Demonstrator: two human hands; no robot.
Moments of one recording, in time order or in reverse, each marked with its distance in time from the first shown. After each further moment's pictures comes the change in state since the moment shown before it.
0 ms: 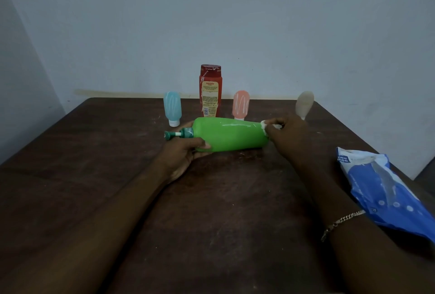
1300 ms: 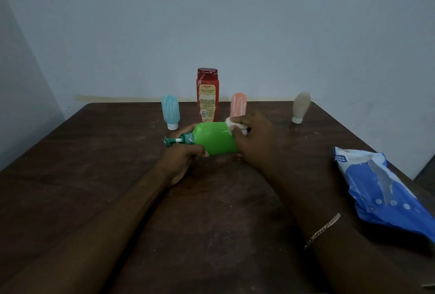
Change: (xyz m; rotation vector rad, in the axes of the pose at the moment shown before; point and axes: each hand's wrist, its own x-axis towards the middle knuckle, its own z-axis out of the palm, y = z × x) left_hand -0.004 -0.002 0.002 0.152 -0.002 0.089; right_hand -0.028 -0.065 0.027 0.037 -0.077 -0.125
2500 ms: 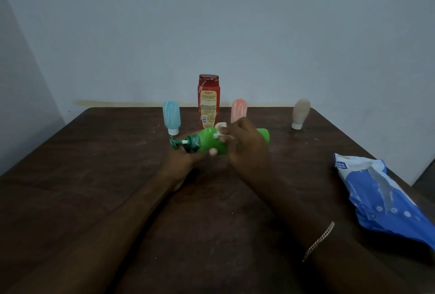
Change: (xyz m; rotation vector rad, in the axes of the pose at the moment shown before) left_hand -0.001 -0.003 -0.001 0.114 0.051 0.014; right_hand -0.016 -0.025 0.008 -0.064 -0.009 -0.207
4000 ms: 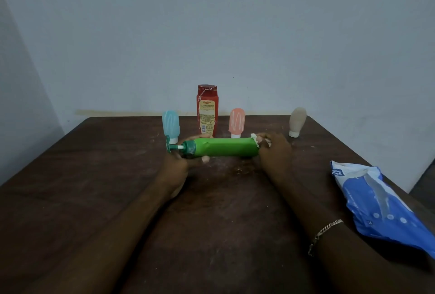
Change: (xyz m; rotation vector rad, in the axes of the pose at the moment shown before) left_hand 0.005 0.002 -0.004 -0.014 0.014 0.076; right_hand 0.012 0.081 -0.006 -0.022 0.156 0.525
